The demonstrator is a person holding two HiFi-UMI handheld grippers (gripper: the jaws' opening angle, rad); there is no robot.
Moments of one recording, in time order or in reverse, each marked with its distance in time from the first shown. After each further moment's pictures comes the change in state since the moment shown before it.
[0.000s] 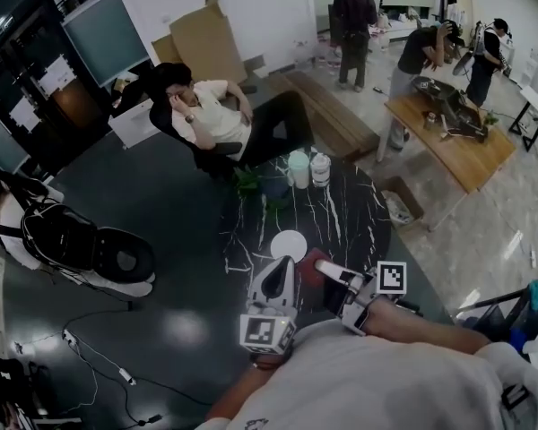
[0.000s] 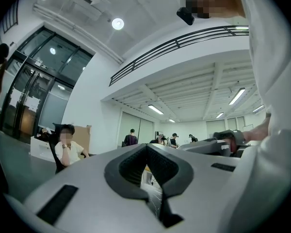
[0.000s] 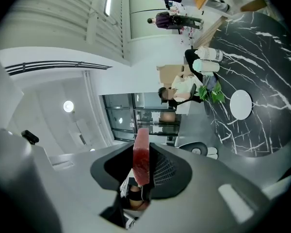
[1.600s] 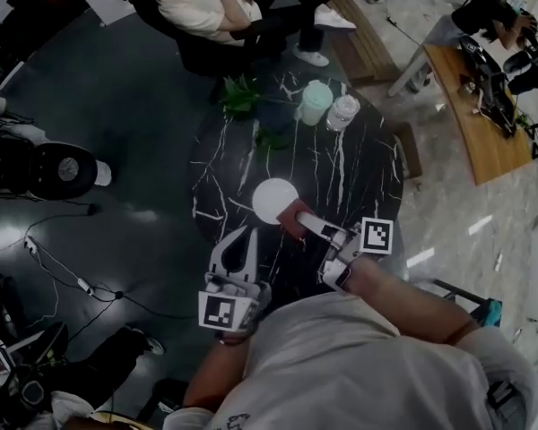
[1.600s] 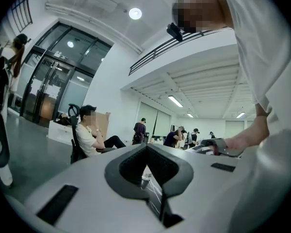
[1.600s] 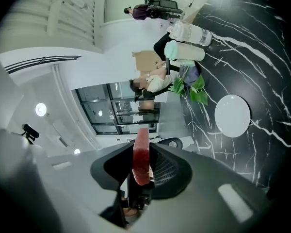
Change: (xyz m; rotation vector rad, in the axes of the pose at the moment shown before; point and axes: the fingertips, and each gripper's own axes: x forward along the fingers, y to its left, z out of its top) left arm 0.070 0.146 -0.119 -0.092 0.106 0.188; right arm 0.101 -0.189 0.115 0.136 0.184 -0.220
